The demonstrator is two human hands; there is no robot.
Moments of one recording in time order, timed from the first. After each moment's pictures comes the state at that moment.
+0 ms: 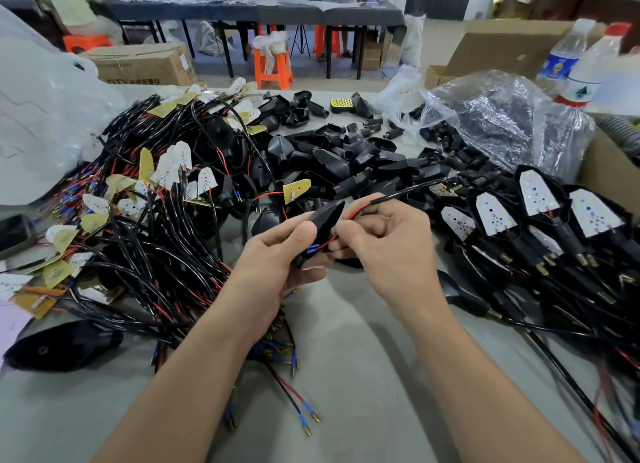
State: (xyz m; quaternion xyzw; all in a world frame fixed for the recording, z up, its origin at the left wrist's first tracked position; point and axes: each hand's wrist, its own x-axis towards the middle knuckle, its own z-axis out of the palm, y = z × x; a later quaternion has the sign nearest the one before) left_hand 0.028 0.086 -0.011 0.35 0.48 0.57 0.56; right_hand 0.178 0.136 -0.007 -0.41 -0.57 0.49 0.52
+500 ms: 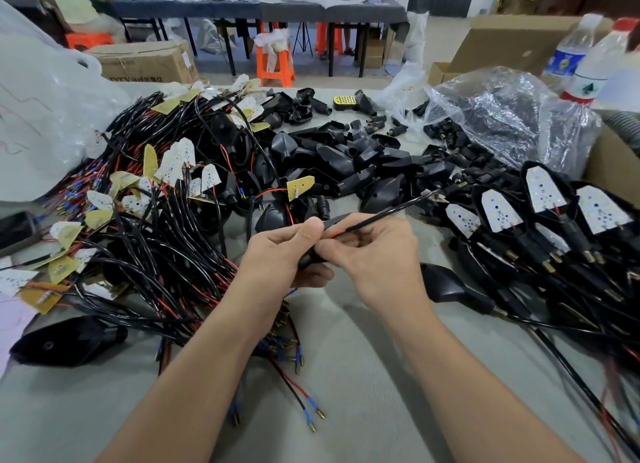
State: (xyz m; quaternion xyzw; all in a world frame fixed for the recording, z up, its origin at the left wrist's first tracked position) left_hand 0.030 0.083 -0.010 0.39 0.51 0.55 0.53; right_hand 0.166 0.125 -0.013 -0.42 -0.62 0.47 0.47
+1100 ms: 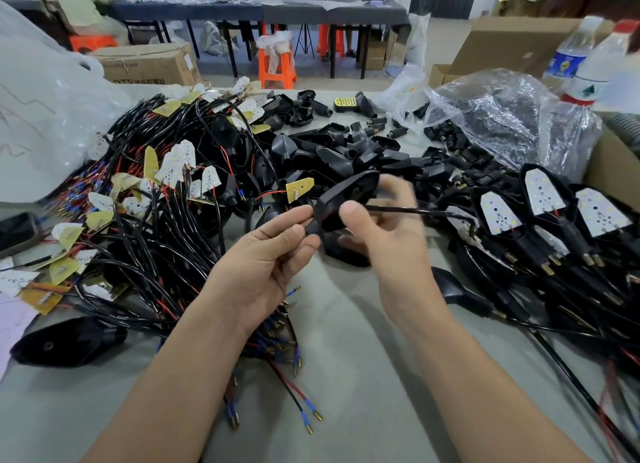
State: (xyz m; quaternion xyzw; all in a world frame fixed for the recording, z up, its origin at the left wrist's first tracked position) left_hand 0.016 0.088 -0.006 0.22 0.41 0.63 0.62; right_hand 0.174 0.127 -0.002 -0.39 -0.51 0.54 0.54
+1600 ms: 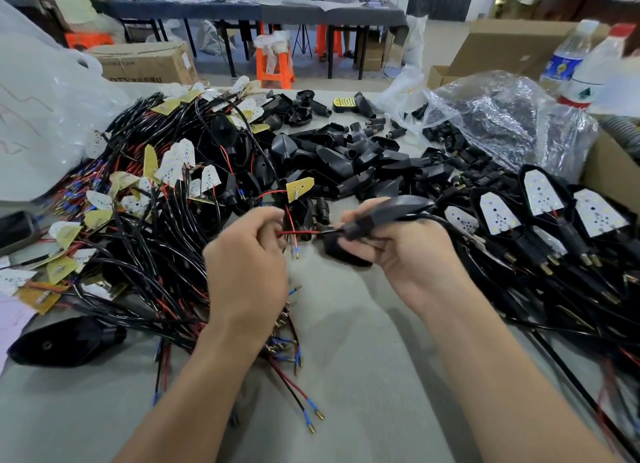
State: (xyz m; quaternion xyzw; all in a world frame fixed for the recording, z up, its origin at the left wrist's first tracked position) left_hand 0.024 0.078 -0.015 0.47 0.69 0.55 0.04; right_hand 0.190 0.145 0.002 -0.35 -0.40 0.70 0.48
